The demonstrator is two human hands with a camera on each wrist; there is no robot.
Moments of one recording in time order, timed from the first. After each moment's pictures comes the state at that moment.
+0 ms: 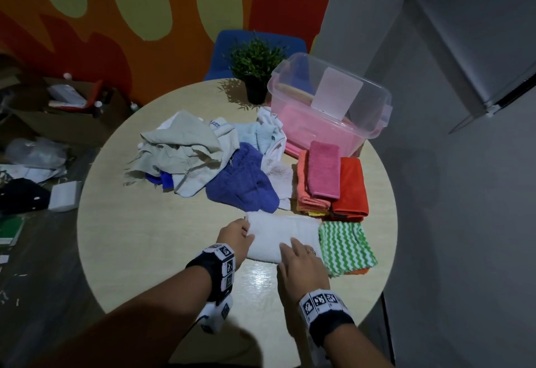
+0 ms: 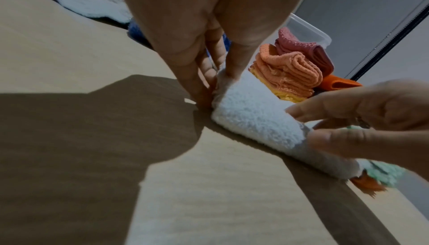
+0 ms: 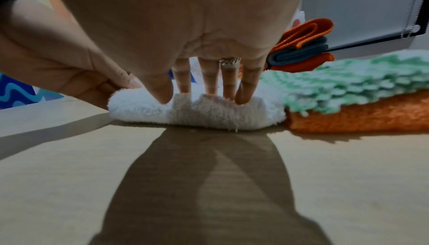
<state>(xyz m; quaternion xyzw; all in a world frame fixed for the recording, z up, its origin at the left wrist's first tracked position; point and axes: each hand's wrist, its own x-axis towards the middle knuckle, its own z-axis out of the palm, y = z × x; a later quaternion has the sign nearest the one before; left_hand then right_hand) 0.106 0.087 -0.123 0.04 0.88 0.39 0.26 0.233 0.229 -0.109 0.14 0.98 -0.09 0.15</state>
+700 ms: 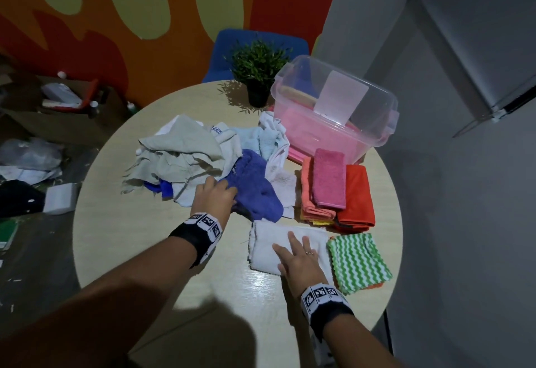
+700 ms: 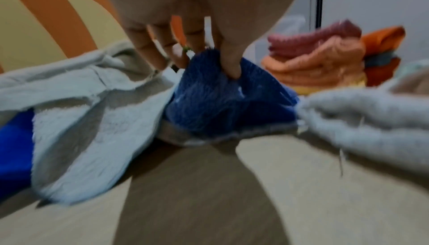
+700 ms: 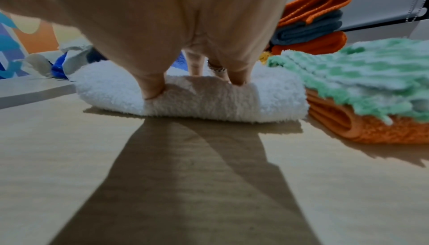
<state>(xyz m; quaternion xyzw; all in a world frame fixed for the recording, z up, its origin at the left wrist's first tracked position) 0.002 0.068 -0.093 0.30 0.95 0.05 -0.02 0.196 0.238 -0.112 0.13 0.95 -0.13 0.27</state>
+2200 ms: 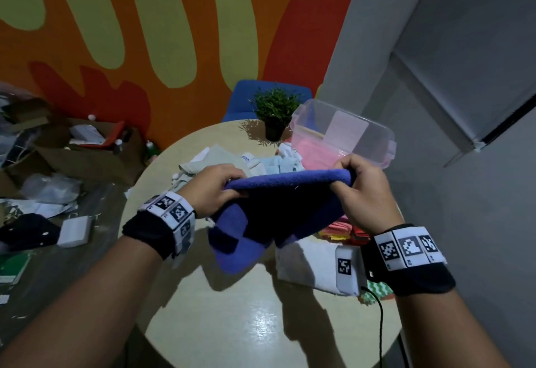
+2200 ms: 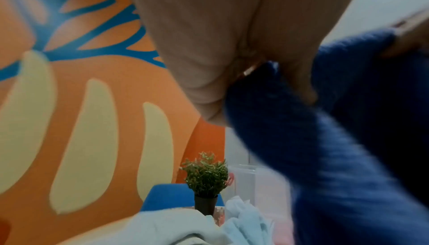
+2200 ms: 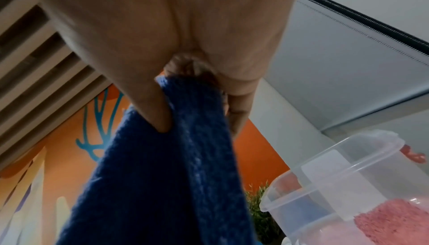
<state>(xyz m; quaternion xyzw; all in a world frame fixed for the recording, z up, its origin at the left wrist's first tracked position) -0.002 -0.033 0.087 0.43 0.84 0.32 0.09 0.154 0.214 0.143 0.12 0.89 -0.40 -0.20</state>
